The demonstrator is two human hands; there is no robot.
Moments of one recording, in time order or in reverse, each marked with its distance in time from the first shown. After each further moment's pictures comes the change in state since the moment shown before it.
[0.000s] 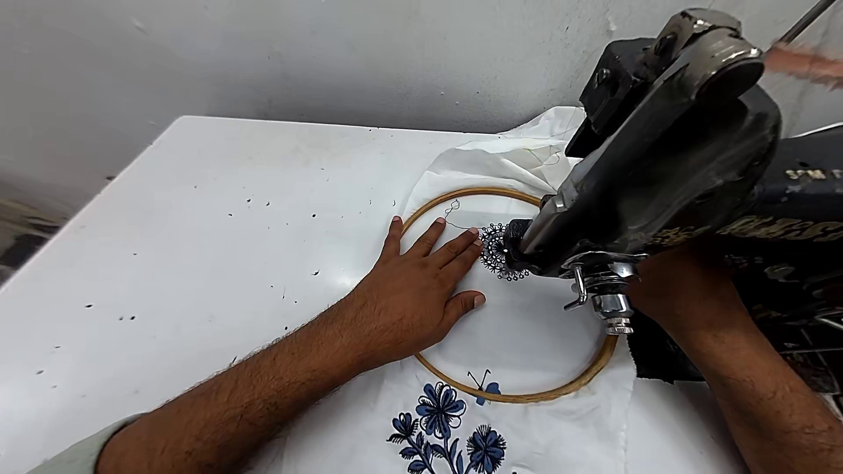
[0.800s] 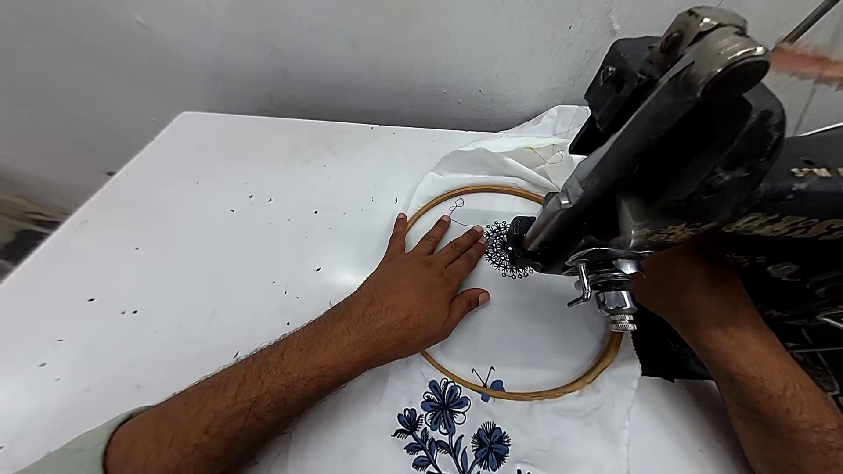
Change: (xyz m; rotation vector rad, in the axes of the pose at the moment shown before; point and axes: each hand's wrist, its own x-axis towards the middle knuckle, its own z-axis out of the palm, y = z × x) left_hand 0.000 0.002 0.001 0.011 -0.006 0.003; right_hand 0.001 0.000 -0.002 -0.021 -0.036 0.011
